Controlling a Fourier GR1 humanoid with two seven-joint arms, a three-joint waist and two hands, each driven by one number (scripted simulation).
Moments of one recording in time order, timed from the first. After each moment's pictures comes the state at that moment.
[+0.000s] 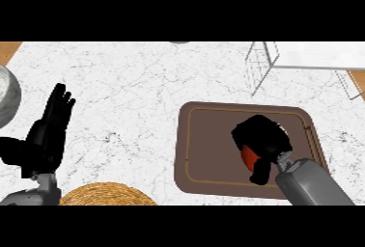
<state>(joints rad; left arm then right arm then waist) -0.07 0.19 0.03 -1.68 0.03 0.18 0.14 -0.33 -0.34 0.45 -1.49 1.09 0.44 0.04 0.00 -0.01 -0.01</state>
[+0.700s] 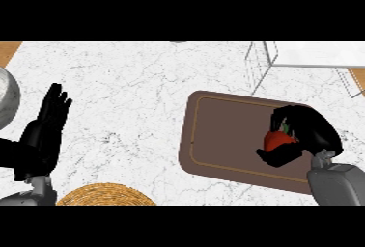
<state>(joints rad) -0.06 0.19 0.04 -1.73 0.02 0.17 0.19 -0.23 -0.24 0.05 -1.63 0.88 0.45 0.36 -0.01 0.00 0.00</state>
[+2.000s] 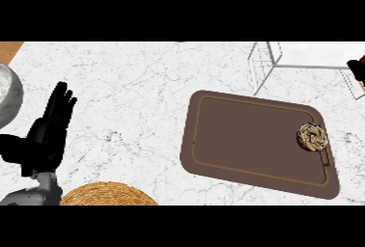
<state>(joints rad) -0.08 0.17 0.05 -1.69 0.00 0.15 0.17 -0.60 -0.39 -0.41 -1.77 0.66 0.39 0.65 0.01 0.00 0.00</state>
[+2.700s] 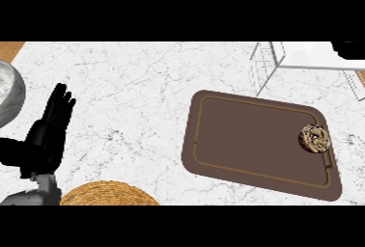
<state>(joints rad) -0.07 0.15 0.07 -1.69 0.00 0.13 0.15 -0.75 -0.45 -0.42 -1.17 0.72 0.01 0.30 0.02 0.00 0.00</state>
